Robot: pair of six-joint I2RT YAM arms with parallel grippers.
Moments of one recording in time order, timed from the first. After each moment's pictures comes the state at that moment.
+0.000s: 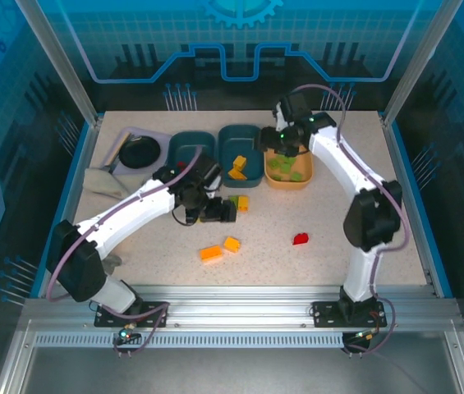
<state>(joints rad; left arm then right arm) -0.66 1.51 1.26 -1.03 0.20 -0.59 0.39 1.86 1.77 -0.86 -0.20 0.42</state>
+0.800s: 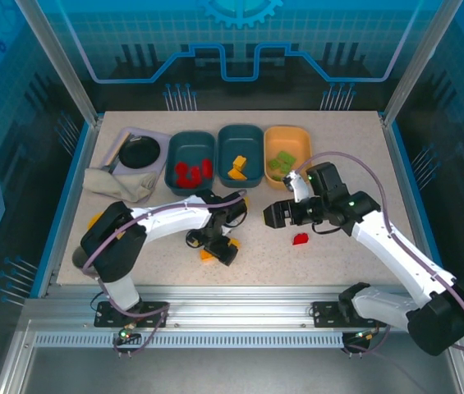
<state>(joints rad) -0.81 1.76 1.15 -1.03 0.04 -0.29 0.46 1.11 0.94 -0.74 -0.49 0.32</state>
